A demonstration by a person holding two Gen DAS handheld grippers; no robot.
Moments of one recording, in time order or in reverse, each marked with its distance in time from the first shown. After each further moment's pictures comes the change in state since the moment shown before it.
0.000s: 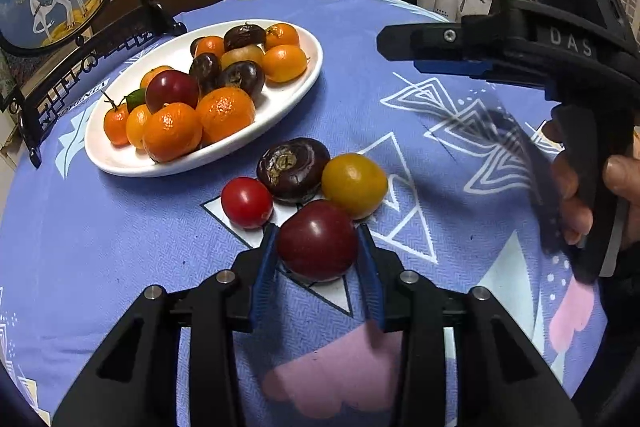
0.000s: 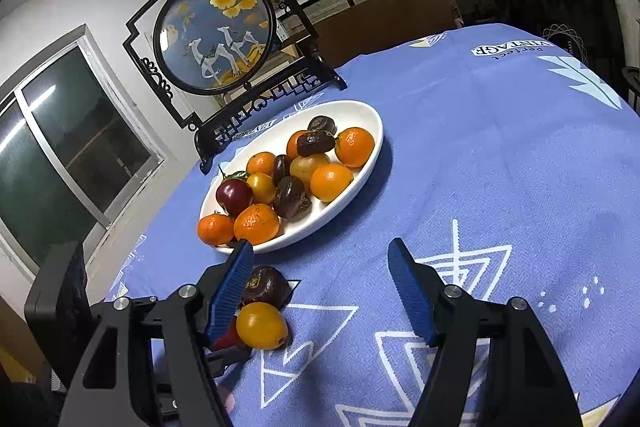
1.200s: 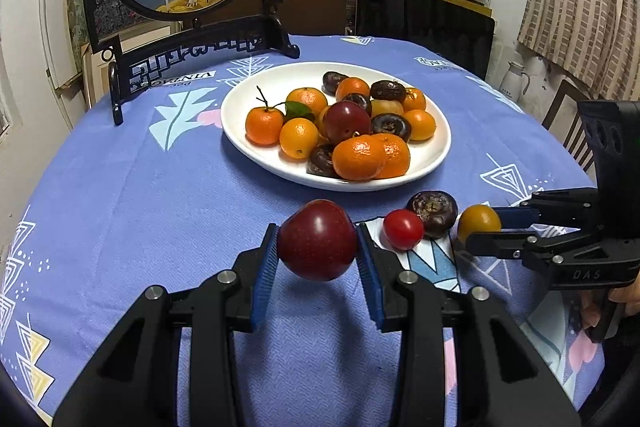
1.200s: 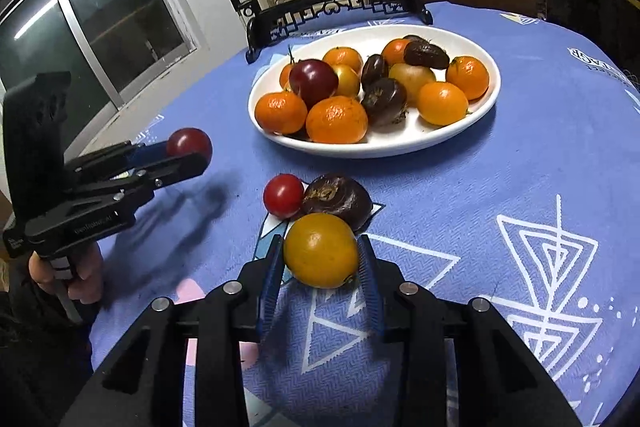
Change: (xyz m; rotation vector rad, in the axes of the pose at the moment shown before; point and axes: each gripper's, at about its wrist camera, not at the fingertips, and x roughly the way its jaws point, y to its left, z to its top) left arm -0.044 0.089 -0.021 -0.274 -0.166 0.127; right arm 0.039 0.062 -0.033 -0.302 0.280 0.040
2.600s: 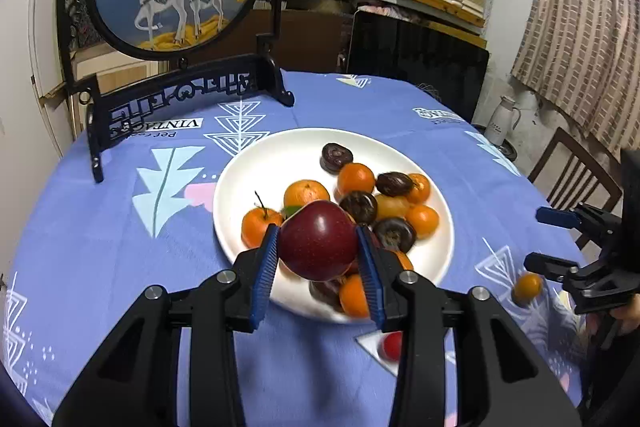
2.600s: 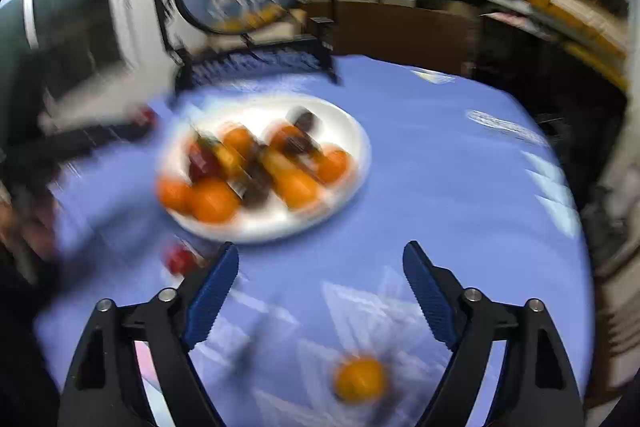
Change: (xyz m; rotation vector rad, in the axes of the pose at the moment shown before) left arm 0.011 0.020 0.085 -0.042 -0.069 -0.077; right arm -0.065 -0.042 0.033 -0.068 -0.086 -0.395
